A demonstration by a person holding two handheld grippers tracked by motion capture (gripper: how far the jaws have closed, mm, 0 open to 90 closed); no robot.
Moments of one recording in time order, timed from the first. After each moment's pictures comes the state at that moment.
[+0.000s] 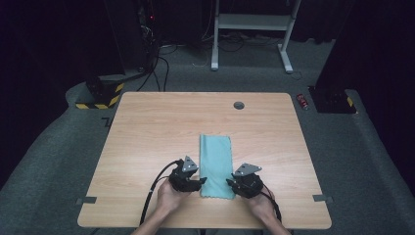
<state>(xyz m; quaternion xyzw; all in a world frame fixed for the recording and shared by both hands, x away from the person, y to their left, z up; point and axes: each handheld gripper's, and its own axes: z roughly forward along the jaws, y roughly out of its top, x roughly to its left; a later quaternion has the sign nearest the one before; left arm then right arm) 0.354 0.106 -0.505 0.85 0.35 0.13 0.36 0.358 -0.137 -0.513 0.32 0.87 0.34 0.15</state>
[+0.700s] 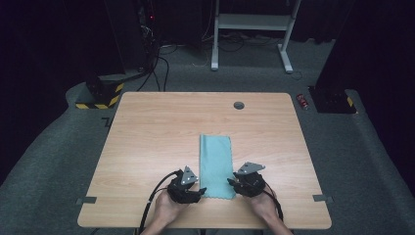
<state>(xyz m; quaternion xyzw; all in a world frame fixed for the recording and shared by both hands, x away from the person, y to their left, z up) 0.329 0.110 -0.515 0.86 0.34 0.14 0.35 0.362 -0.146 -0.514 0.33 0.87 0.34 0.14</state>
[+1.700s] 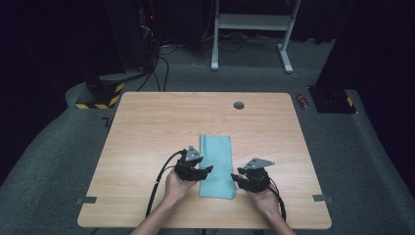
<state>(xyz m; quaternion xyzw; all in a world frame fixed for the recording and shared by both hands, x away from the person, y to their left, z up) 0.394 0.096 -0.502 0.82 0.37 0.14 0.41 0.373 -0.162 -0.513 0.37 0.84 0.38 0.12</state>
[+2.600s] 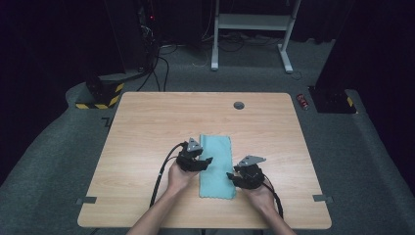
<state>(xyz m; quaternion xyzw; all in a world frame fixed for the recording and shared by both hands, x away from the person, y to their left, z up) 0.432 0.095 -0.509 0.82 0.38 0.15 0.40 0.386 -0.147 -0.518 0.36 0.85 0.36 0.12</state>
